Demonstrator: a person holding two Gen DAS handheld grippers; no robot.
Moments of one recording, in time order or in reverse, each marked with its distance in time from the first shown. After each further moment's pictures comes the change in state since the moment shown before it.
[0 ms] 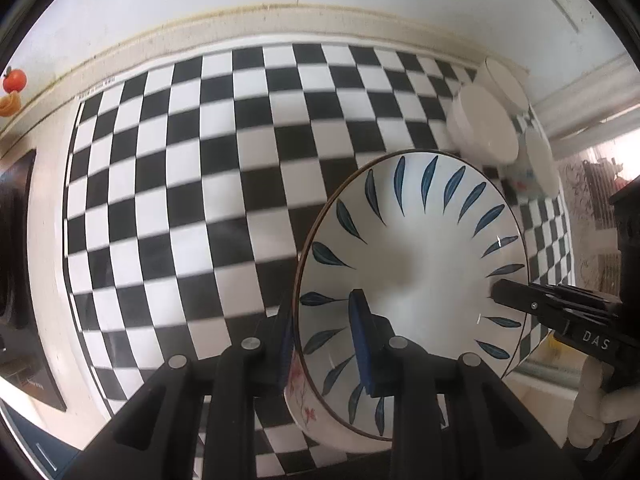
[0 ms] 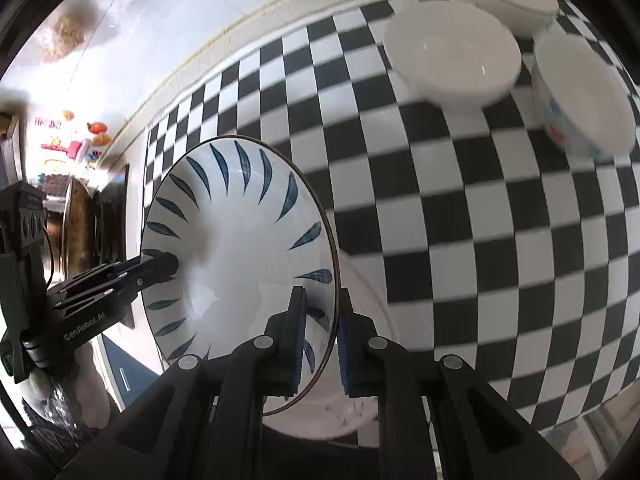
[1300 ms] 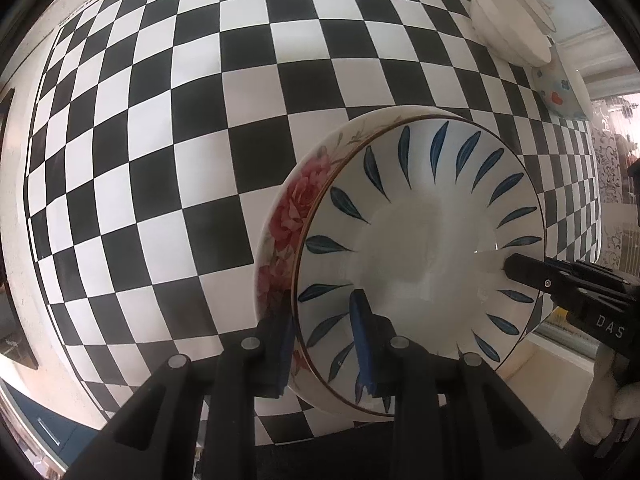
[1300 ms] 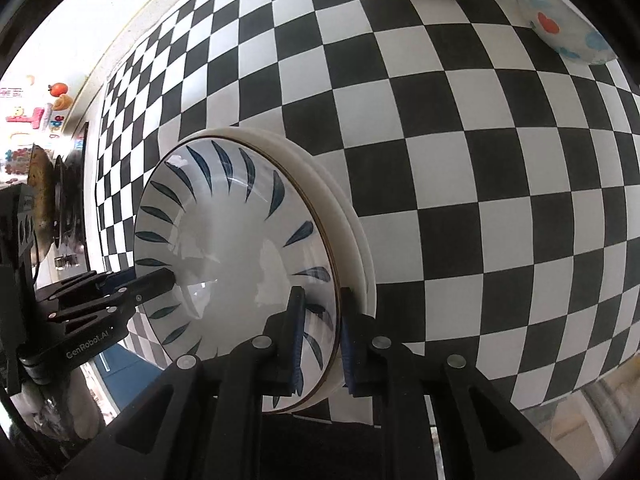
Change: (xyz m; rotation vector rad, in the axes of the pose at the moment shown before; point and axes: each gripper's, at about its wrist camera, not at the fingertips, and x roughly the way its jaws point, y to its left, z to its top) left arm 0.064 -0.008 -0.049 -0.012 0.203 0.024; right arm 0.064 -0.020 -0.042 0.038 0.135 -0.088
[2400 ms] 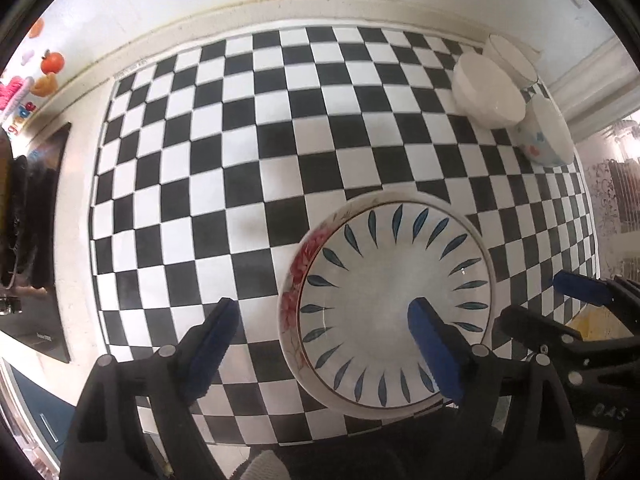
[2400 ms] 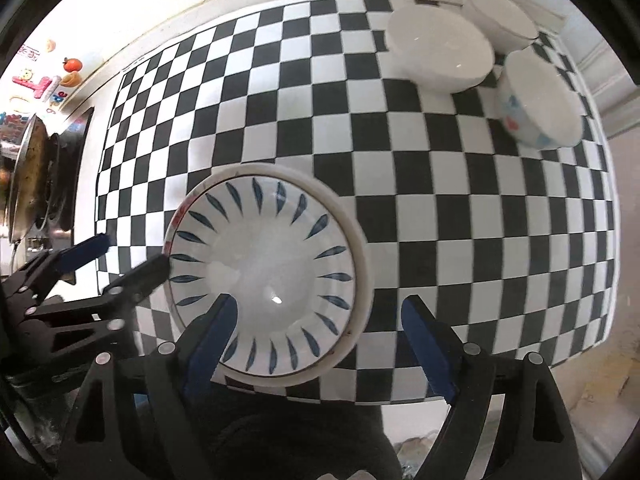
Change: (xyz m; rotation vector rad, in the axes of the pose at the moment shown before) left arm -0.076 -0.019 -0.012 -0.020 -0.237 0.105; right arm -0.077 0.059 -0.014 -0.120 -0.115 -0.197
